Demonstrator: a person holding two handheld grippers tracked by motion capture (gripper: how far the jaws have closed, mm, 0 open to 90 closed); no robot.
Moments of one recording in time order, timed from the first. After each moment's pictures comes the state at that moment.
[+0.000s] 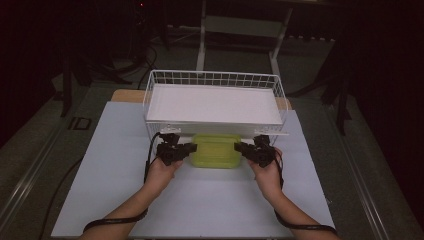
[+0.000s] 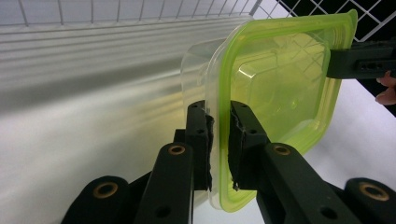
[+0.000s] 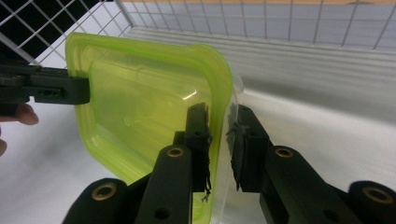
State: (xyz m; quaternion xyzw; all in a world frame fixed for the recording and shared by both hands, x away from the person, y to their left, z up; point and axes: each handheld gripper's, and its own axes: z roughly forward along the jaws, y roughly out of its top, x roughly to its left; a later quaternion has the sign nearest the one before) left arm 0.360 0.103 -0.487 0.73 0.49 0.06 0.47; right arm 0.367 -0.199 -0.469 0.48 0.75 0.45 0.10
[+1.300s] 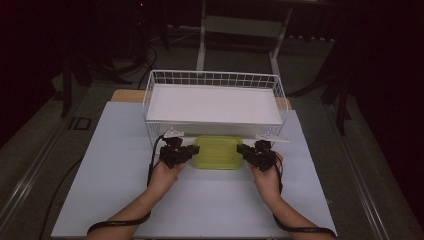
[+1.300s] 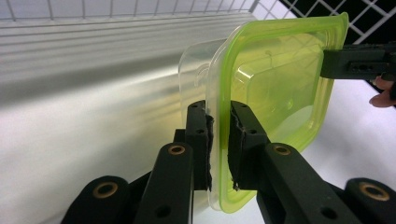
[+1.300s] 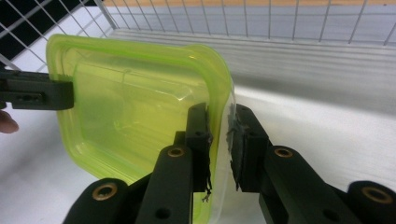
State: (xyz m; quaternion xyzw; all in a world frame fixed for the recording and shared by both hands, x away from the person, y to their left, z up) left arm 0.356 0.095 -0.496 0.73 0.49 0.07 0.47; right arm 0.361 -0.203 -0.485 0.49 0.73 0.45 0.13
